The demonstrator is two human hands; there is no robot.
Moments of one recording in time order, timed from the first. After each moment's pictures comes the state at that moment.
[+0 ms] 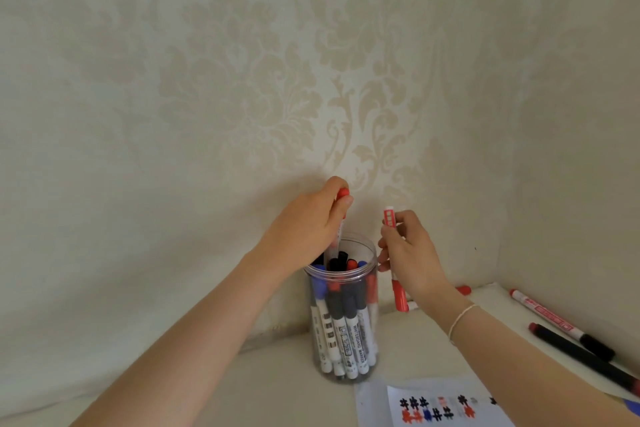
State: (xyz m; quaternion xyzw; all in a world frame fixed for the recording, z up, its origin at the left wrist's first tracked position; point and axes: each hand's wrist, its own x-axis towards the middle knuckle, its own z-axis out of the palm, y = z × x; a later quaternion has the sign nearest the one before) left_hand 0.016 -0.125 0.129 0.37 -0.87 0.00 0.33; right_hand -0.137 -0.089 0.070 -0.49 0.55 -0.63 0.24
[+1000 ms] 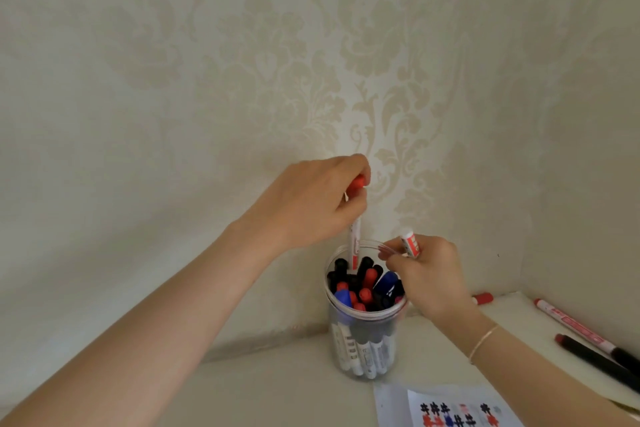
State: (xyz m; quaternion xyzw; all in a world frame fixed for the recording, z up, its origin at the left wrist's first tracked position) left_hand 0.046 -0.088 0.179 0.26 -0.89 0.16 0.33; right_hand -0.121 -0.066 0.072 -0.54 0.58 -0.58 0.17
